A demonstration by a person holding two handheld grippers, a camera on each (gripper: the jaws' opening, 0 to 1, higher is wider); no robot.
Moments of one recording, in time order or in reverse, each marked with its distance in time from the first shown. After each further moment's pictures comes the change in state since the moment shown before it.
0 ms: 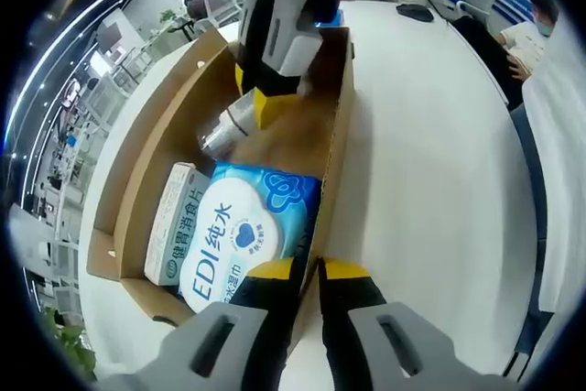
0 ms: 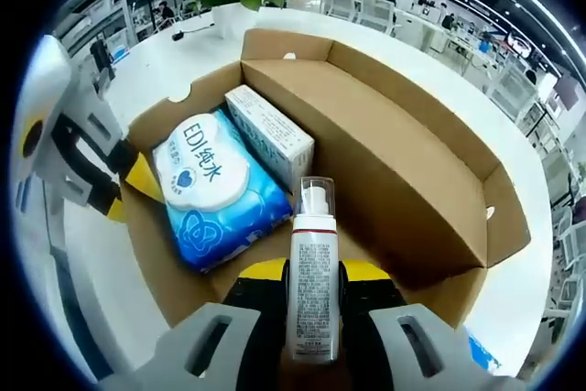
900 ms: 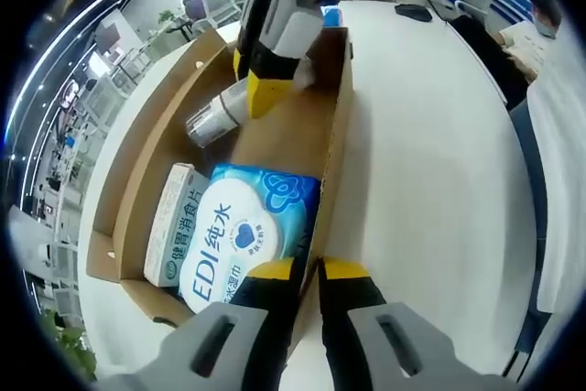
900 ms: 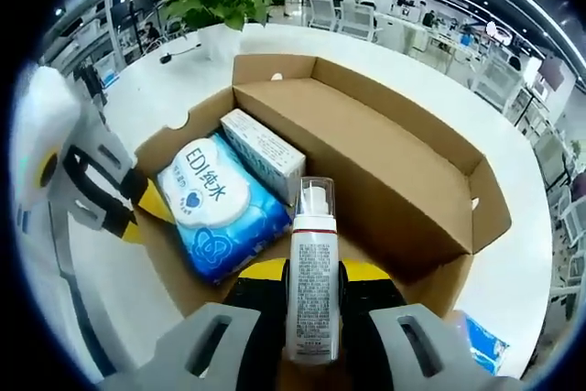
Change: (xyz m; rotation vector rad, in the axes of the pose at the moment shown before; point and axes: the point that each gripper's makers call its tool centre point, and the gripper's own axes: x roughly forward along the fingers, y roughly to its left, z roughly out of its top) left arm 0.000 0.000 0.001 0.006 0.001 -0.009; right arm -0.019 -0.003 0.010 0.090 -0.058 -0.028
